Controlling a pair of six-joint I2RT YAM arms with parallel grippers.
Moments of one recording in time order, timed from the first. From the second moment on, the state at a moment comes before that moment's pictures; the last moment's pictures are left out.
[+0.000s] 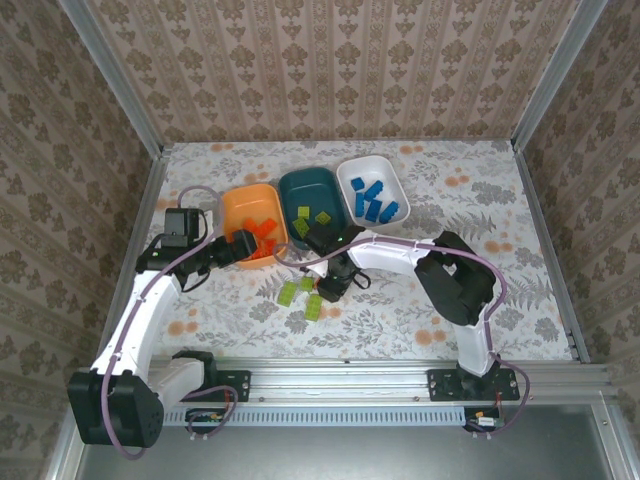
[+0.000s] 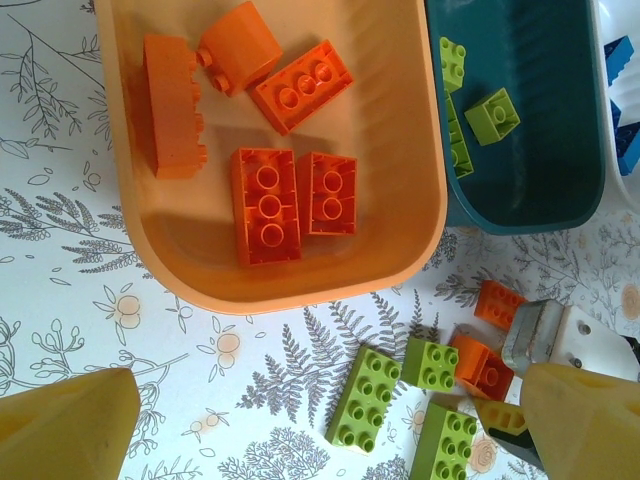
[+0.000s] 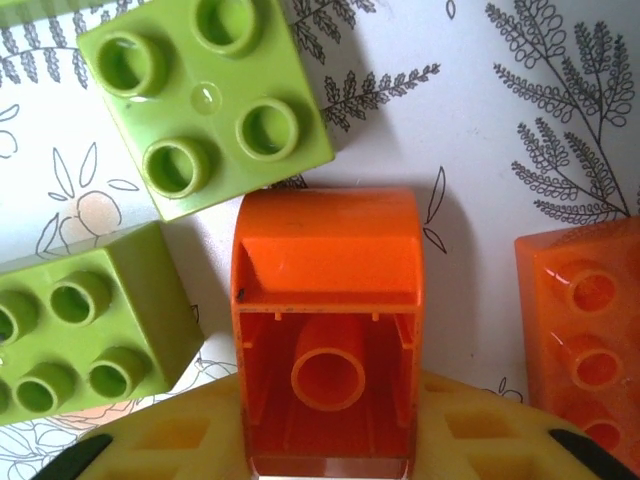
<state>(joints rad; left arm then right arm) -0.12 1.03 0.83 -0.71 0.33 -0.41 0.83 1.97 1.34 -0.75 -0.08 -0.17</state>
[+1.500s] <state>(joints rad) -0.08 0.96 0.82 -0.71 0.35 -0.44 0.66 2.24 1.93 -0.47 -0.71 0.62</state>
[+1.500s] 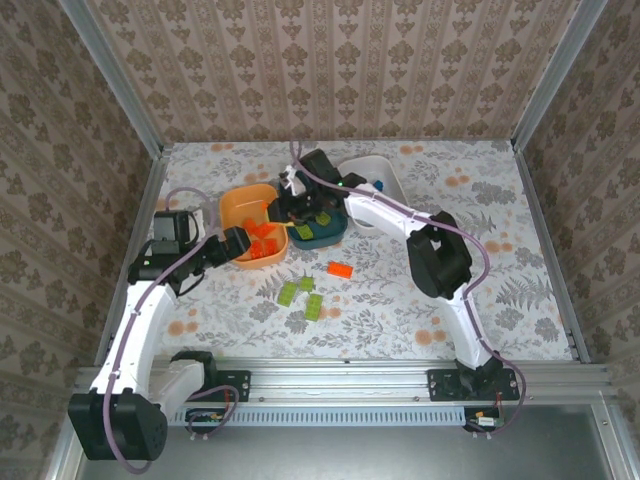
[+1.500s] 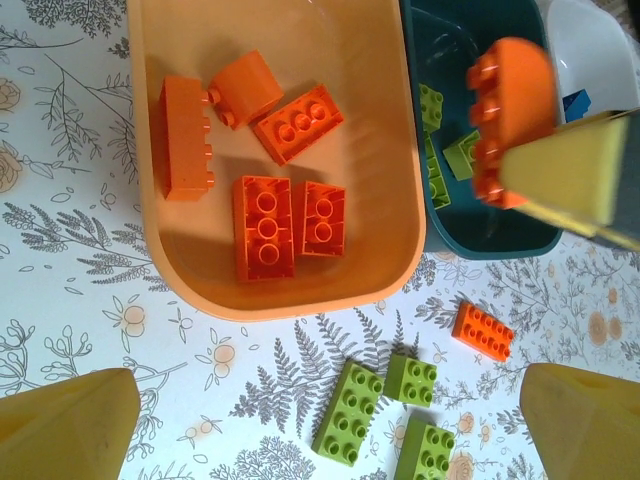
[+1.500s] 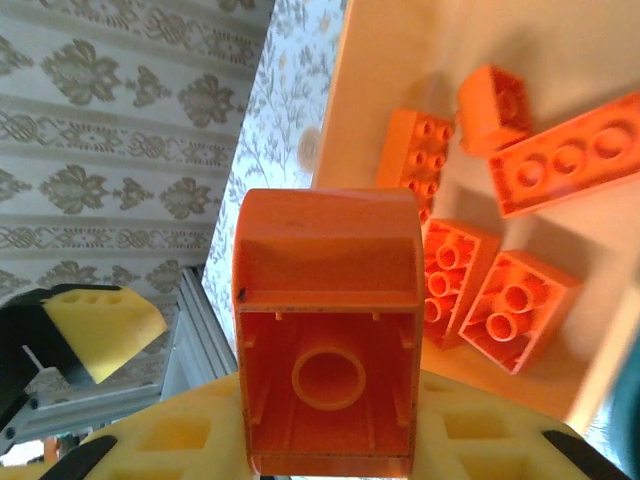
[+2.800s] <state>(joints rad) -0.07 0.95 0.81 -0.73 0.36 -0.44 0.67 2.32 2.00 -0.56 -0.64 0.58</state>
